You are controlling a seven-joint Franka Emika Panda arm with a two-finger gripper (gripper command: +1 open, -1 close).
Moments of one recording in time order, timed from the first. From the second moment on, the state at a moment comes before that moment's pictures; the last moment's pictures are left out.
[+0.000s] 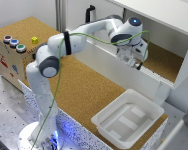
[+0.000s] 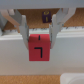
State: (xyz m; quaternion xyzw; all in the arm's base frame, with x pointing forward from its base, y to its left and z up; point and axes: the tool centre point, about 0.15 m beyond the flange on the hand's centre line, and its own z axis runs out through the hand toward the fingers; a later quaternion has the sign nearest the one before) arm 0.422 -0.230 0.533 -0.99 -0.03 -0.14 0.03
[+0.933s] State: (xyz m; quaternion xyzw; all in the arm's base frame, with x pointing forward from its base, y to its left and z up) arm 0.379 -0.142 0.395 -0.99 -0.02 -0.15 -0.02
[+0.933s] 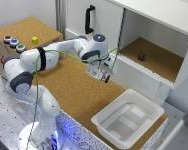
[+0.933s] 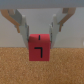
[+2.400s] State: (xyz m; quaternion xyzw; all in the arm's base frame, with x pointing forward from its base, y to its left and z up) arm 0.469 -0.138 0.232 -0.99 -0.03 -0.13 -0.05
